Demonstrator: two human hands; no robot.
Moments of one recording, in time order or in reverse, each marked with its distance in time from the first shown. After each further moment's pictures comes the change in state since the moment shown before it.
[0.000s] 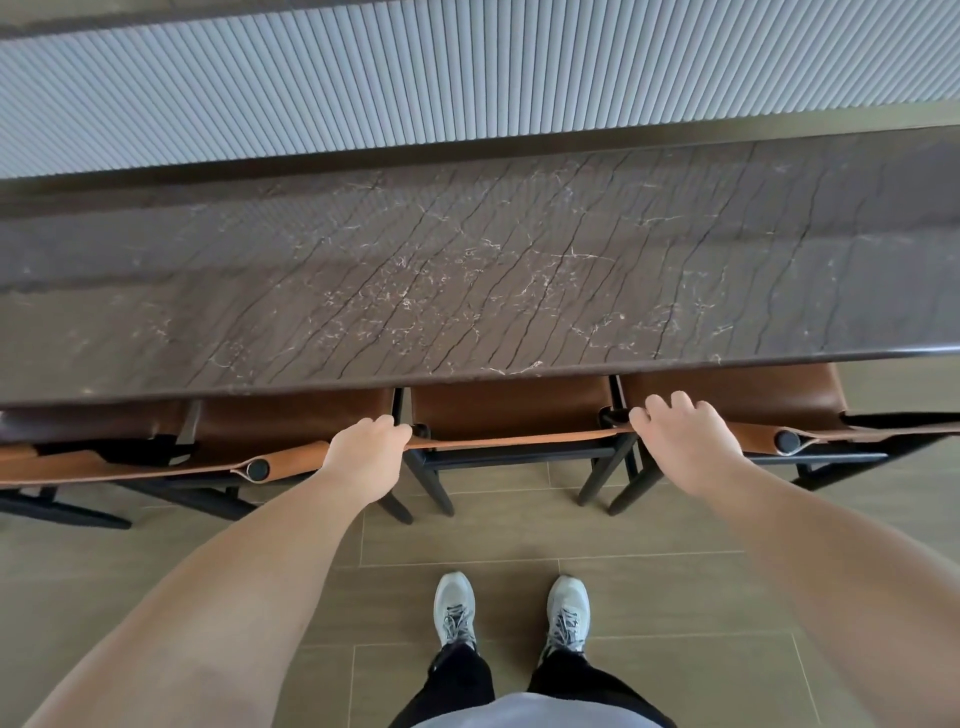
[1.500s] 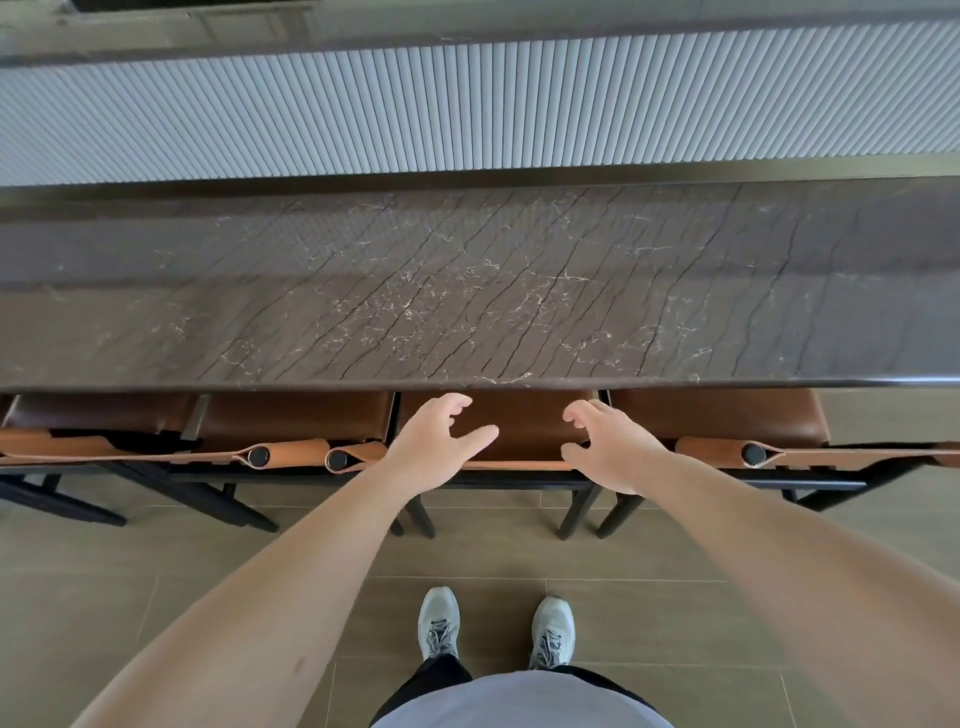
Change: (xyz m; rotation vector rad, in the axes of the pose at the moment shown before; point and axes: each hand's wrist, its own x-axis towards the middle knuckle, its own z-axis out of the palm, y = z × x) left_hand -0.017 0.087 -0.056 -0.968 0.002 -0.156; right_hand 0.002 -0.027 -0.033 0.955 -0.014 -0.036
